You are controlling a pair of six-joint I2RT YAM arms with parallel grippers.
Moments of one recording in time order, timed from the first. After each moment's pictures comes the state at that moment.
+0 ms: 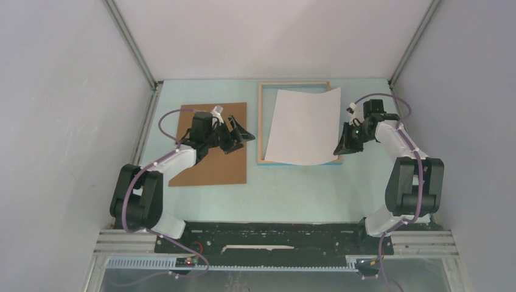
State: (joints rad) left arm -0.28 1.49 0.82 0.07 0.51 -0.83; right arm -0.05 1.59 1.16 -0.79 -0.48 0.10
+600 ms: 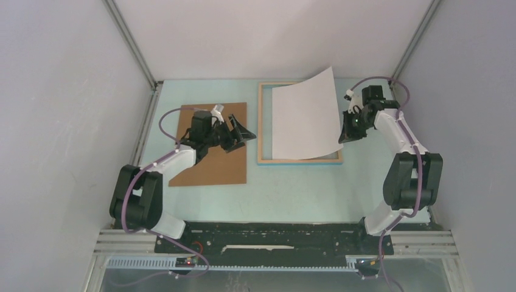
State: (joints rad) left arm -0.28 1.48 0.82 0.10 0.55 -0.83; right arm -0.03 1.65 1.36 -0.88 -0.35 -0.04
